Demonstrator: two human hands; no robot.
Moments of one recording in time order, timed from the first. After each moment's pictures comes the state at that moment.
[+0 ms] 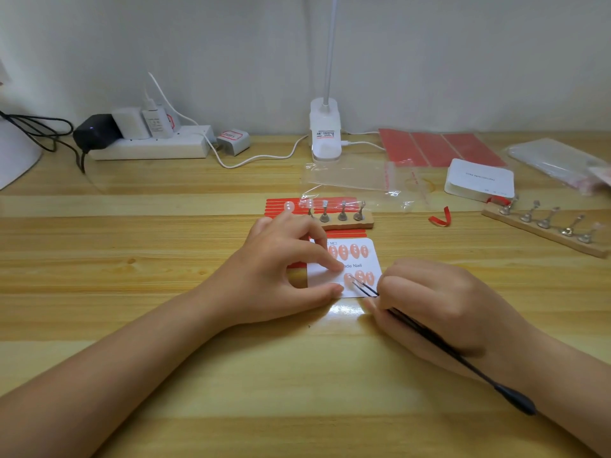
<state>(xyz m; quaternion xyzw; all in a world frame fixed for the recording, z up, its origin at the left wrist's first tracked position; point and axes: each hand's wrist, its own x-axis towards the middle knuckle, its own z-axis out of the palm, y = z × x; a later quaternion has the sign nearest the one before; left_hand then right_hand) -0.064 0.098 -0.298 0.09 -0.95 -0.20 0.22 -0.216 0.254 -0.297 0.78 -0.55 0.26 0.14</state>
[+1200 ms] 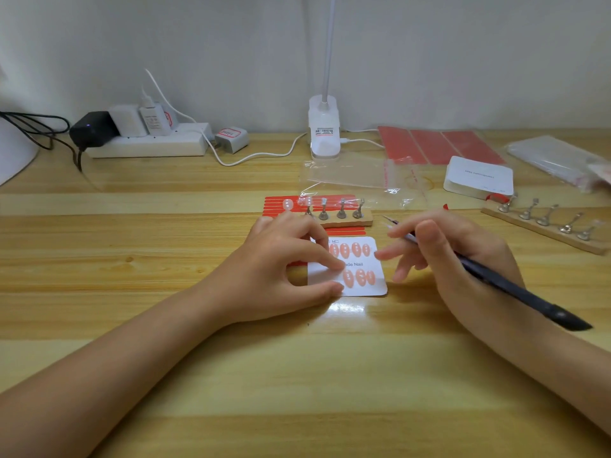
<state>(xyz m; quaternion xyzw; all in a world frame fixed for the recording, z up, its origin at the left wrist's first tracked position) -0.064 0.098 -0.298 0.08 -0.95 -0.21 0.22 -0.220 0.249 -0.291 0.57 -0.60 0.56 -0.08</state>
